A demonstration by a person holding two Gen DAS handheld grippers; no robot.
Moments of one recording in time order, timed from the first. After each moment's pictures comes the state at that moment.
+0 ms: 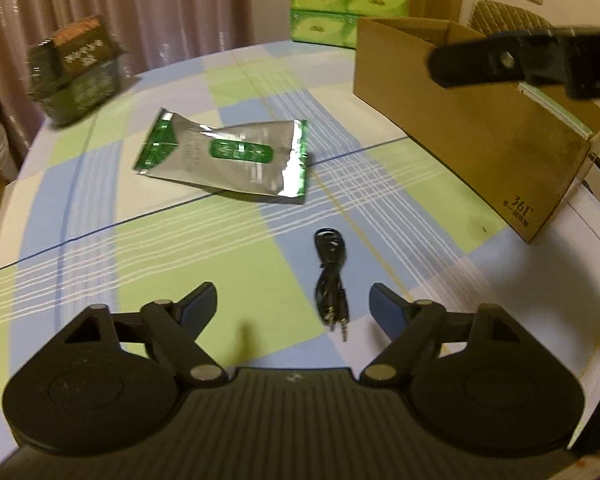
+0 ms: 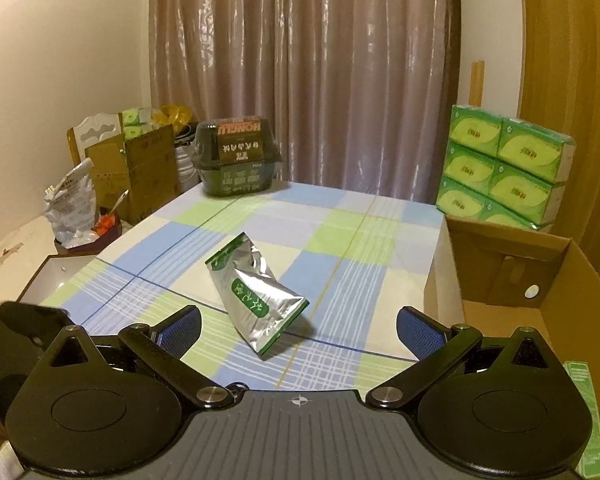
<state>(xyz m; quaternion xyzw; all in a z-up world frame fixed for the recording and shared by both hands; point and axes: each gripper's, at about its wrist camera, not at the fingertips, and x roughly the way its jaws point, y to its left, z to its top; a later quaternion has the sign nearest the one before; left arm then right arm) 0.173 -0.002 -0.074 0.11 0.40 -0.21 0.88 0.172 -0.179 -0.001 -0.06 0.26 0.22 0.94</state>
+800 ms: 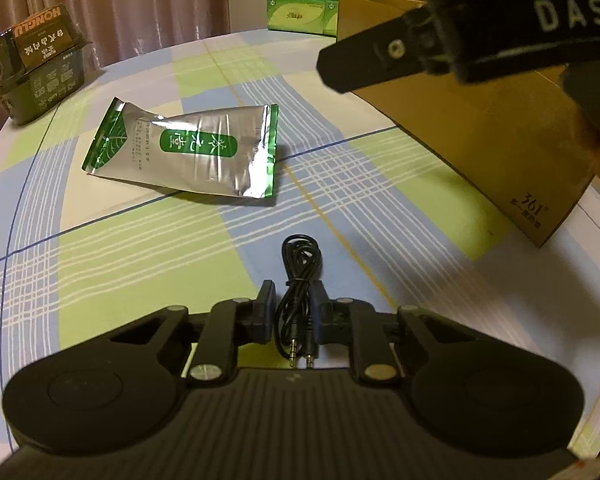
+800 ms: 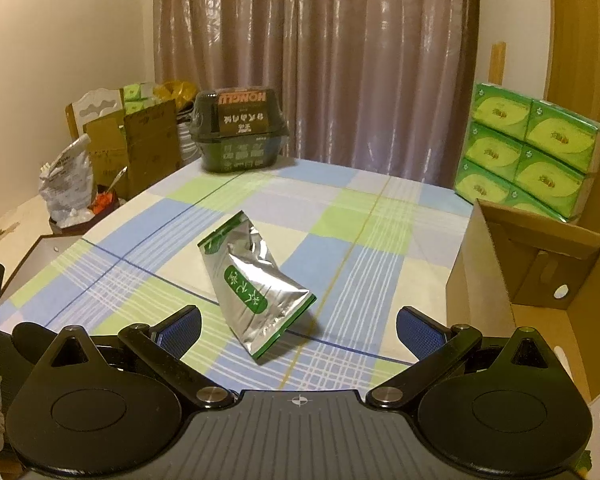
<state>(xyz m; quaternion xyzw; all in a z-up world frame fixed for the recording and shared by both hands) 0.202 -0.022 -0.107 0.10 0.41 -0.24 0.88 0.216 -0.157 -0.034 -0.08 0.29 0.23 0.93</state>
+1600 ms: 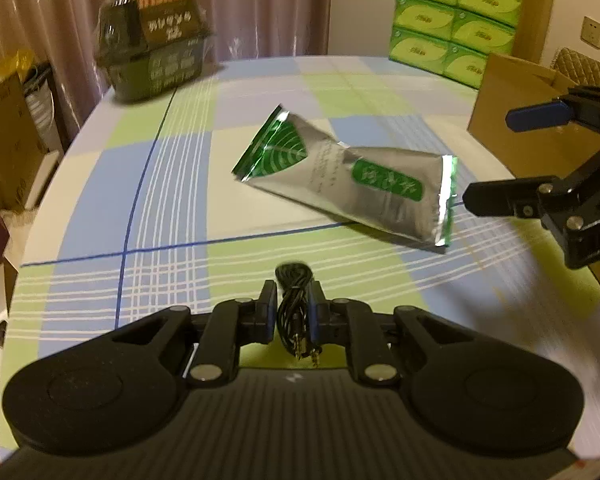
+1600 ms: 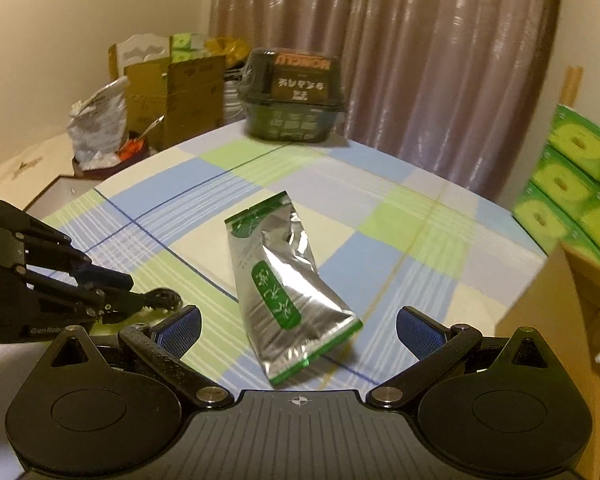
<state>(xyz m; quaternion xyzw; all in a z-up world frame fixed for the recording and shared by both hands) 0.255 0.074 -0.095 0.05 0.40 -0.13 0.91 0.264 -0.104 -0.061 -0.16 0.31 0.29 0.89</state>
